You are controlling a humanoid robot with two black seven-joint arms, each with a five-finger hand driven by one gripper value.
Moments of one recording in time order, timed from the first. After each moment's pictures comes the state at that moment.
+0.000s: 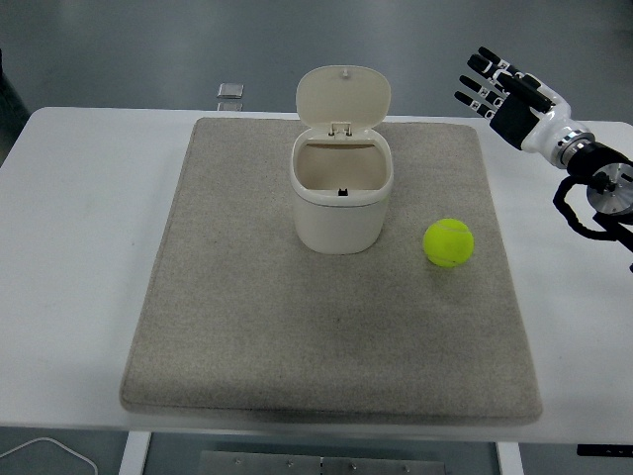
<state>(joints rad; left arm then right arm) 0.07 0.00 -0.04 -0.13 0.00 -0.05 -0.30 1.04 -0.40 0.33 0.77 0.34 0.14 0.12</state>
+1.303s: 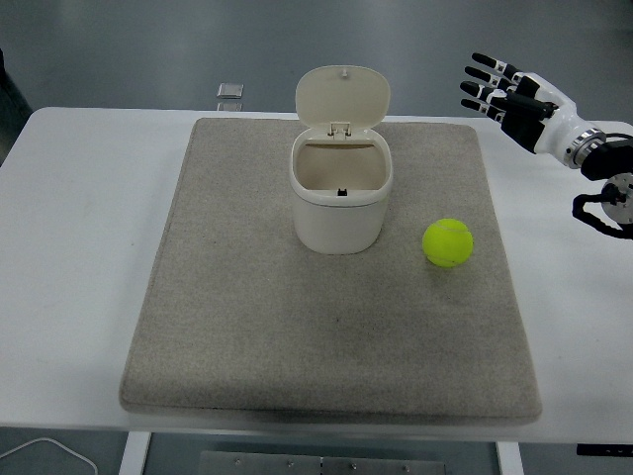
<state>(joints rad) 0.07 0.00 -0.04 -0.13 0.00 -0.05 -0.30 1.04 -0.40 0.32 0.70 -0.09 0.24 0.22</state>
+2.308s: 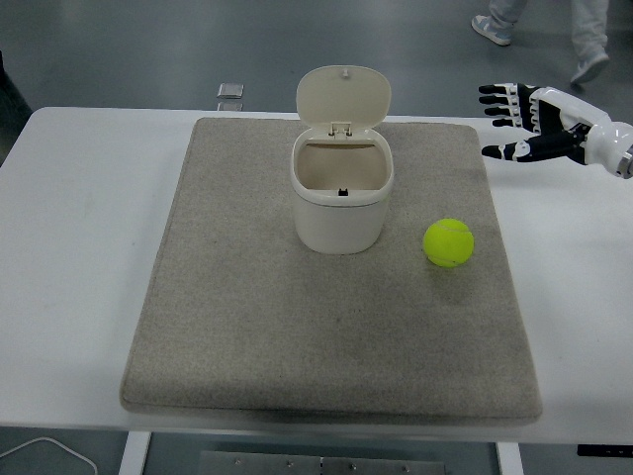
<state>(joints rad) 0.07 0.00 -0.04 -0.13 0.00 -0.05 -0.30 1.03 -0.63 0.24 0.86 -0.73 0.30 0.44</state>
